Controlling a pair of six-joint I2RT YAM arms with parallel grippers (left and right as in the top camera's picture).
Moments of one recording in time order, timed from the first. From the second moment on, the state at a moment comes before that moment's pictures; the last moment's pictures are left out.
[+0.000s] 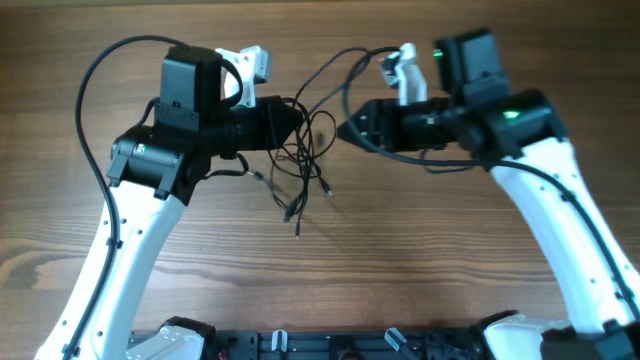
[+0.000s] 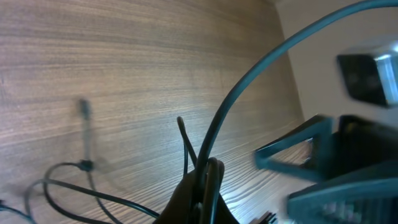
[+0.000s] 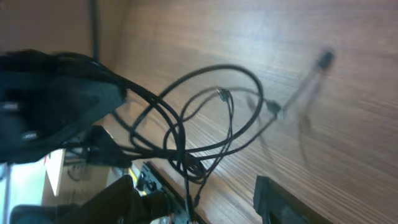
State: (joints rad) left arm -0.28 1.34 1.36 -0.78 0.54 -0.45; right arm 0.38 1.52 1.51 -0.96 -0.68 0.38
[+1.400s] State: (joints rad) left arm 0.05 1.24 1.34 -0.90 0.66 -0.41; right arm 0.47 1.49 1.51 -0.78 -0.66 0.20
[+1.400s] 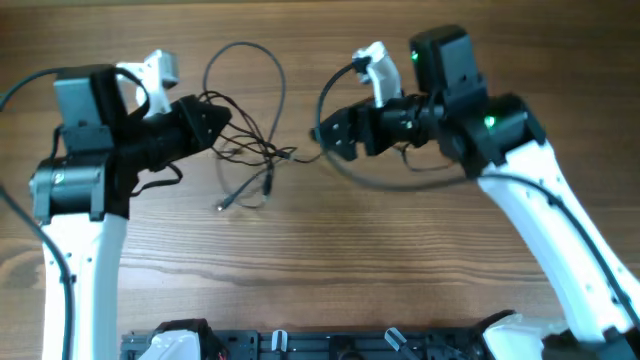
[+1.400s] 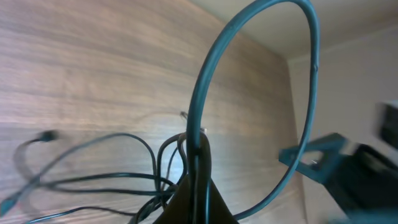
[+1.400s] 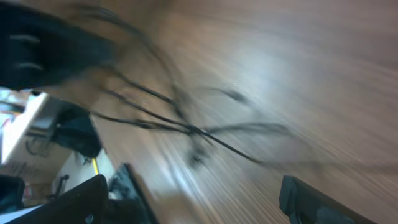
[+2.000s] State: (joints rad) left arm 0.04 1.26 1.34 -0.91 0.58 -0.46; right arm 0.59 1.72 1.51 -0.64 -0.44 0.58
